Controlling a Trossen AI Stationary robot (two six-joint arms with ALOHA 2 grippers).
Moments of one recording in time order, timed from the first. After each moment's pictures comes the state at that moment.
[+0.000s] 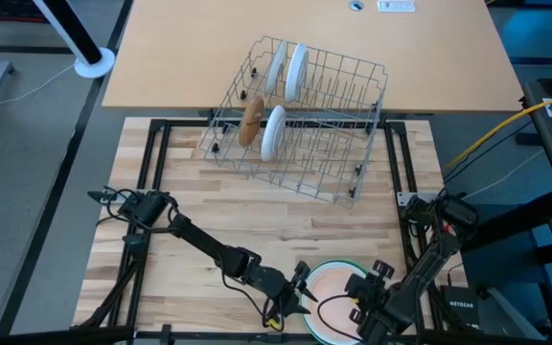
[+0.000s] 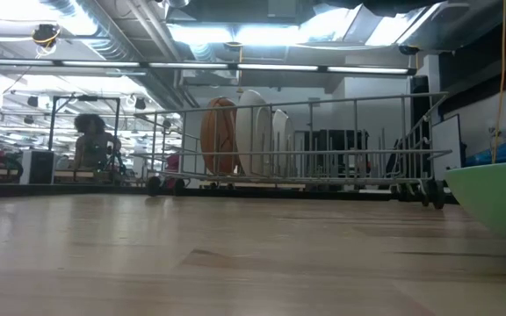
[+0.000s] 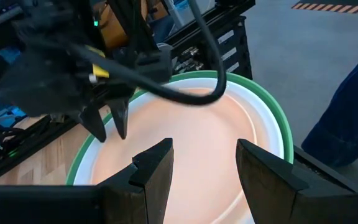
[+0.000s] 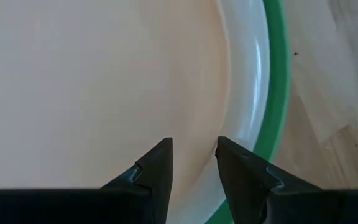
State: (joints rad) left arm -0.47 2.19 1.47 0.38 -0.08 0.37; right arm 0.99 1.92 1.33 -1.13 0.18 1.50
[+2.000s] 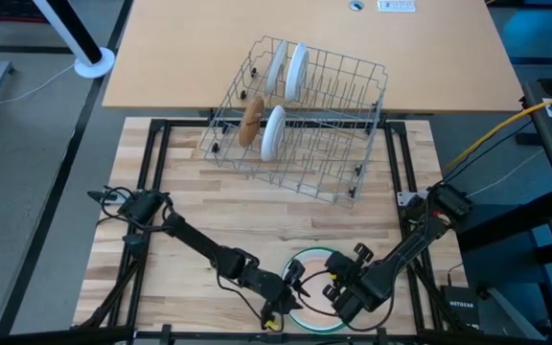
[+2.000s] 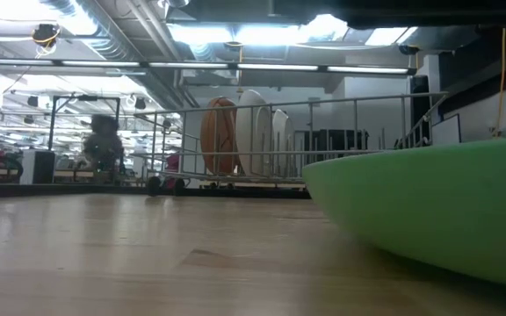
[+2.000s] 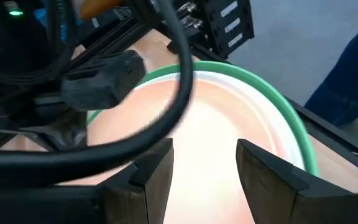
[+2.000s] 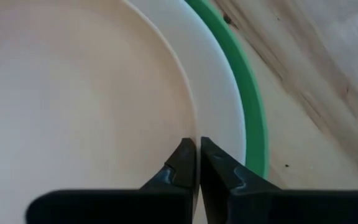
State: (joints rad) left arm -0.50 2.15 1.47 0.18 -0.17 0.38; right arm 0.79 1.87 1.28 -1.03 0.38 1.47
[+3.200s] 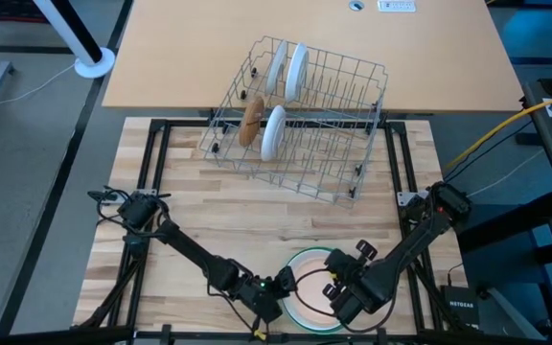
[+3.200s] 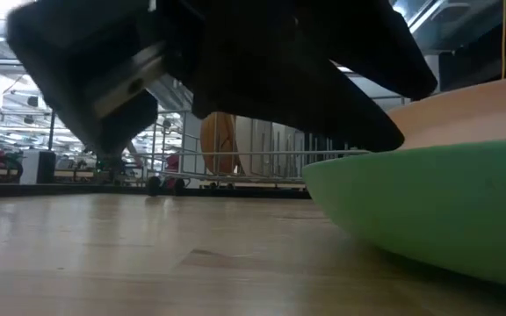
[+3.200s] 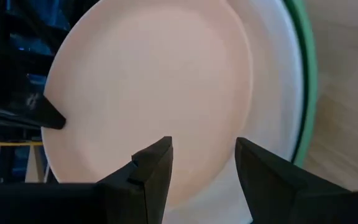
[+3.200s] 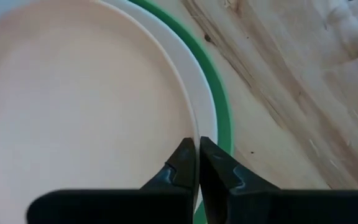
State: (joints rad) left arm -0.57 2.14 1.47 -0.05 -0.48 0.79; right arm 0.77 1.87 1.48 -1.26 0.35 1.46
